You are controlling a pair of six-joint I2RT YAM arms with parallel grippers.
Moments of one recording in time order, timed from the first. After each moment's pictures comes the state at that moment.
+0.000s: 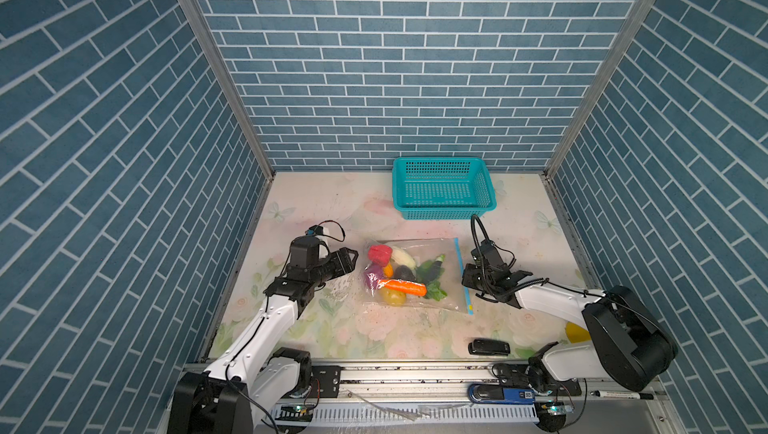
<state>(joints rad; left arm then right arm) -0.18 1.00 0.51 -0.17 0.32 -0.57 0.58 1.39 0.52 -0.07 0.09 0.73</state>
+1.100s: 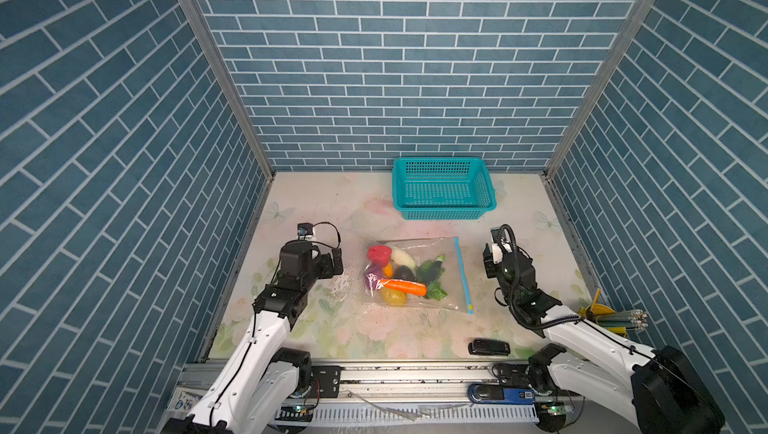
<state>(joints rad) -0.18 0.82 0.52 -0.29 -0.07 -0.20 0.54 1.04 0.28 0.41 0.50 -0.18</state>
